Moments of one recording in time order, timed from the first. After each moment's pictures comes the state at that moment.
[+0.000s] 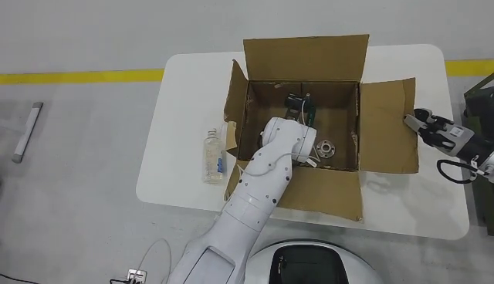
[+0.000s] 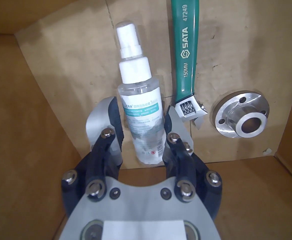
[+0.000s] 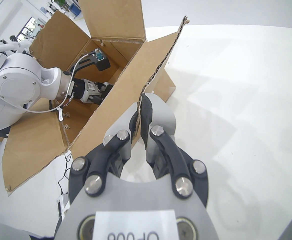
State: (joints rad) left arm 0.55 -1.84 -0.99 -0.96 1.52 0.15 -1.22; right arm -1.45 -0.86 1.82 -1.79 -0.27 -0.49 0.61
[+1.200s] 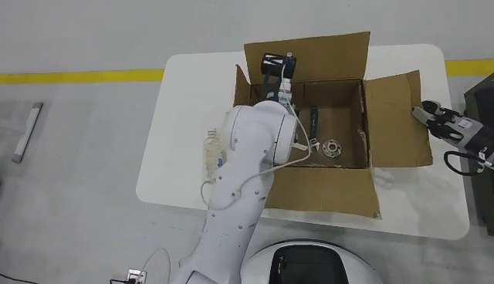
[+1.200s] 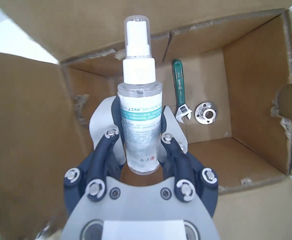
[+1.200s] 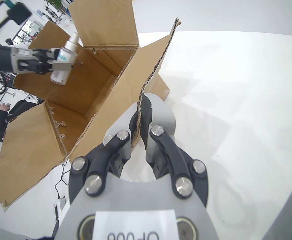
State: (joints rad) left arm 0.67 -1.81 -1.12 -1.66 1.66 0.11 -1.46; right arm -1.39 -0.86 1.83 -1.73 -0.26 -0.49 0.64
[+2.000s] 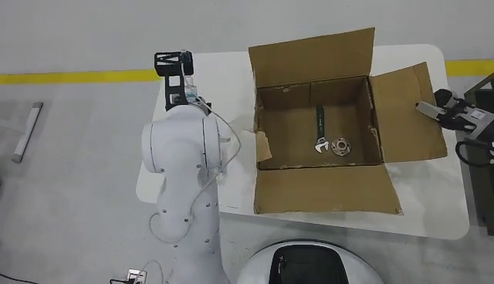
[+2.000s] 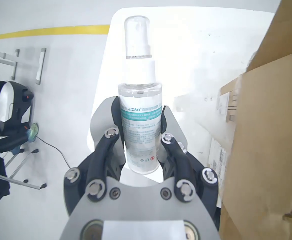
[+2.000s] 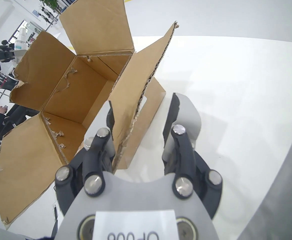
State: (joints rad) left arm 0.75 -1.77 -1.39 -1.90 2.06 -0.01 -1.54; right arm -1.34 -0.84 1.85 -1.67 -0.24 -0.50 0.69
